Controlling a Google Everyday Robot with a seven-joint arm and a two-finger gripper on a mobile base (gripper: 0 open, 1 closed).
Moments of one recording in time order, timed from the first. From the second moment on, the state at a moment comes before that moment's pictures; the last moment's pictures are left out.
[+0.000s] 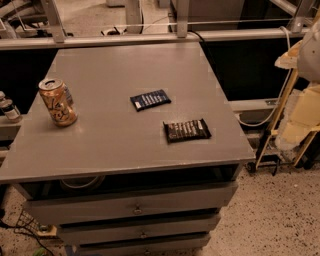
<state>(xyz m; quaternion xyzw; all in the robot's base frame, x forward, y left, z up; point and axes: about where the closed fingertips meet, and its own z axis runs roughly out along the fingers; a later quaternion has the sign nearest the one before) 0.438 -0.215 0.981 -0.60 0.78 -0.04 0.17</state>
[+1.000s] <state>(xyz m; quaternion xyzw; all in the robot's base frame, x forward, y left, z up) 0.482 -0.188 1.005 -0.62 0.75 -0.01 0.24</state>
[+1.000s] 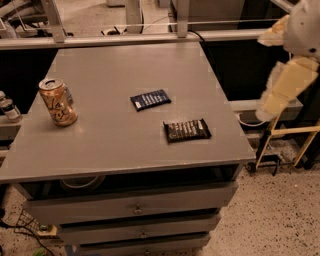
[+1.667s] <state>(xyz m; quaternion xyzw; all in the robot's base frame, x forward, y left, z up) 0.549 -0.150 1.001 -0.61 0.73 0.05 0.31</state>
